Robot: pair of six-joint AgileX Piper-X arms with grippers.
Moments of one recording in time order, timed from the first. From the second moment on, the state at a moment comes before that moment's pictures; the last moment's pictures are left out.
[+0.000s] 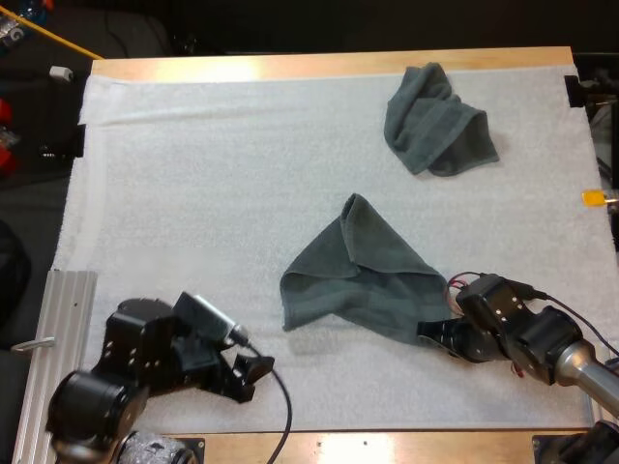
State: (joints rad) left arm -0.30 0.61 -0.64 1.12 0.53 -1.72; right arm 0.63 1.12 -0.51 0.68 -0.11 -1.07
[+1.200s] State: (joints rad) left arm -0.30 1.50 -0.63 0.61 0.77 -1.79; right arm 0.63 1.12 -0.51 0.71 -0.11 -1.07
